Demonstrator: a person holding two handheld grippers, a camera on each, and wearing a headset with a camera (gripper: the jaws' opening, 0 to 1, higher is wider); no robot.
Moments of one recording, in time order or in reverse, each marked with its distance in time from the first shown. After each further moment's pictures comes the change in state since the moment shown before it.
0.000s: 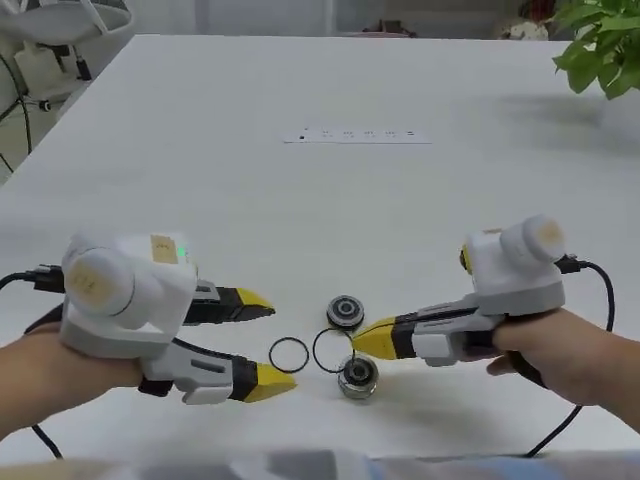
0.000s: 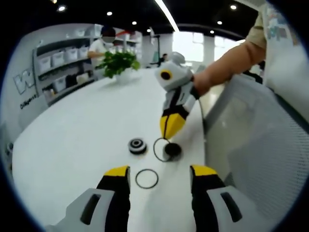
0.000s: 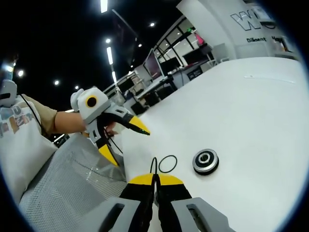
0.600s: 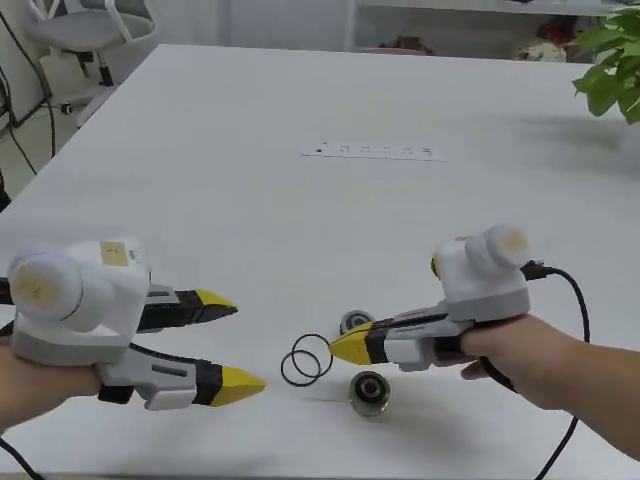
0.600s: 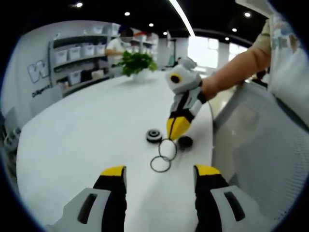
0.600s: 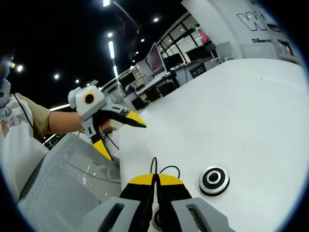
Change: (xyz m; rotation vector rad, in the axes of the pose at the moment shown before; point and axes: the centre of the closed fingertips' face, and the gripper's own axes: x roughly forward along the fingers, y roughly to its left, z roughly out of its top) left arm -0.035 0.021 -0.018 -0.086 -0.027 0.096; right arm 0.036 0.001 0.009 -0.034 0.049 -0.001
